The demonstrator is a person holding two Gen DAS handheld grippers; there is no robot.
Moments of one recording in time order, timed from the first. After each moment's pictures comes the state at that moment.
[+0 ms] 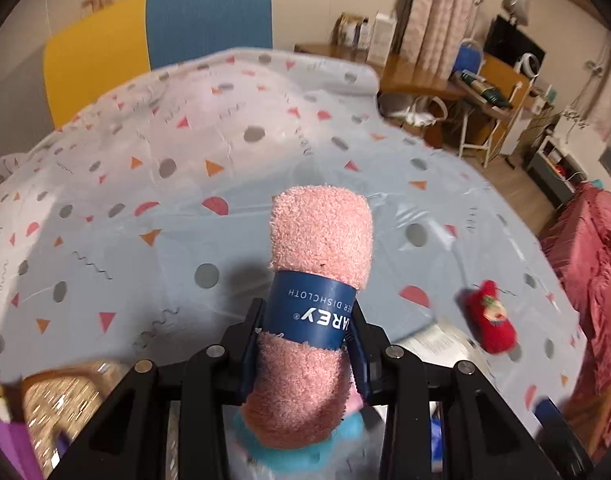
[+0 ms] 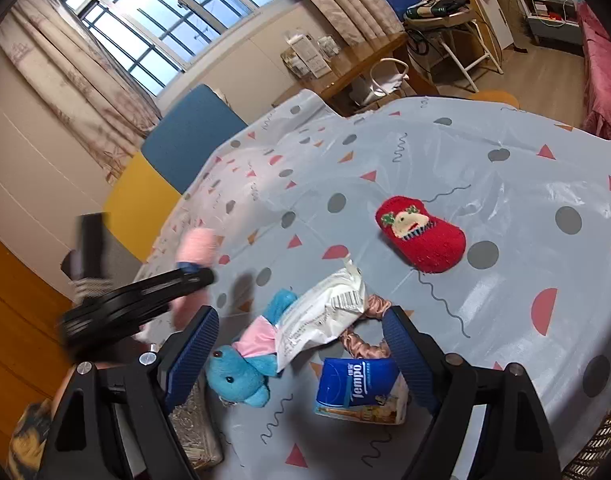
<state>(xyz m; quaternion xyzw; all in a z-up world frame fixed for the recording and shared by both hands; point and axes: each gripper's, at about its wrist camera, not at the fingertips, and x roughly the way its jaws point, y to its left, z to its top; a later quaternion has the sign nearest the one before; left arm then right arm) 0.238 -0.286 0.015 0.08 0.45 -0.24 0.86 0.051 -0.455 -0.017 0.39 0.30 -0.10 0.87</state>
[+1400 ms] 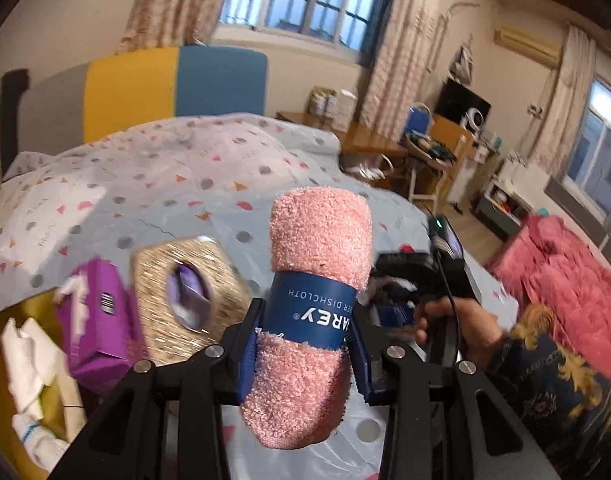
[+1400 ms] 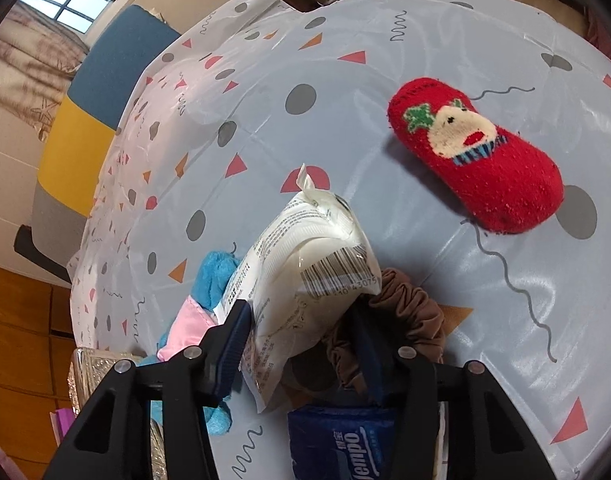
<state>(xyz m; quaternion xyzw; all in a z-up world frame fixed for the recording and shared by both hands) 0.077 -0.121 0.072 0.00 0.35 -0.29 0.89 0.151 -0.461 -0.102 0.41 0.46 -0.11 0.78</state>
